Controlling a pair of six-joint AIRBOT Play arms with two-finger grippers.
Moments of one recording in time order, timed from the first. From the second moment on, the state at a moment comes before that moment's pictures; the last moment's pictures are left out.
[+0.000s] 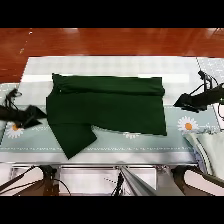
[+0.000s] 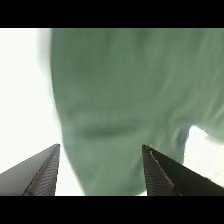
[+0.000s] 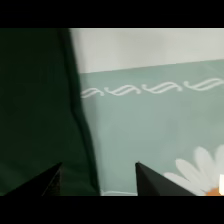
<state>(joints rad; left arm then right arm) 0.57 -1.18 0.72 1.01 -1.35 -1.20 -0.31 -1.26 0.95 -1.16 1.19 1.33</state>
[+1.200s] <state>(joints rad) 0.49 -1.24 0.49 0.88 -1.14 -1.10 -0.37 -1.21 0.83 -1.15 1.19 1.30</state>
